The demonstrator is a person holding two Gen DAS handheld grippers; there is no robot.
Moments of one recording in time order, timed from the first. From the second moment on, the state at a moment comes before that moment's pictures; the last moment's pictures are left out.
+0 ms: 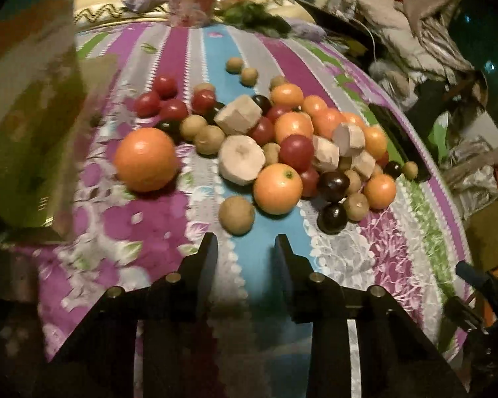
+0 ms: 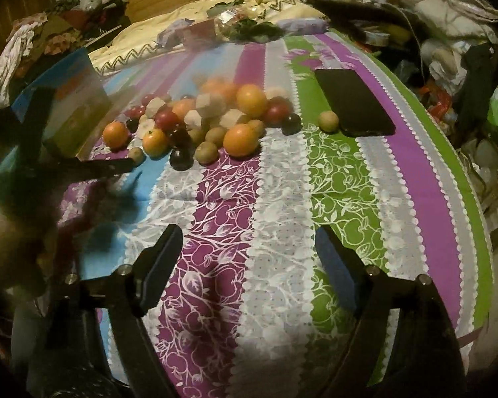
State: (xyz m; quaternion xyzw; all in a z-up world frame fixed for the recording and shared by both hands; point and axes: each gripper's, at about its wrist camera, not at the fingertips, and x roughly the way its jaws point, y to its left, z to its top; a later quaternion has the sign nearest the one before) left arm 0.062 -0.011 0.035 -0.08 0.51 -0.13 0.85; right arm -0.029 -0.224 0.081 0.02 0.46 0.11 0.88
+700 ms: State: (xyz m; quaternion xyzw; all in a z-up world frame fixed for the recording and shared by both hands) left arm 0.063 -0.018 0.034 -0.07 0.47 -0.12 0.87; right arm 0.009 -0.179 0.056 0.05 0.47 0.19 0.86
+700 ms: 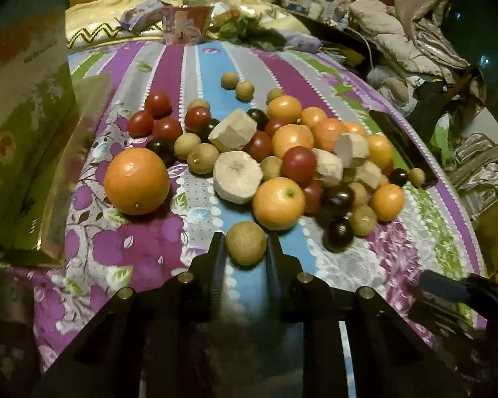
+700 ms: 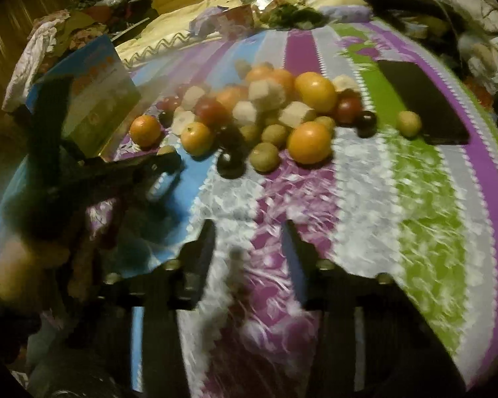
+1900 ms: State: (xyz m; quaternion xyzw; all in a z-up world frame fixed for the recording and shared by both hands) left arm 0.016 0.023 0.113 -0.09 0.42 -0.07 0.90; right arm 0.030 -0.151 0.102 -0.01 0.43 0.13 0.90
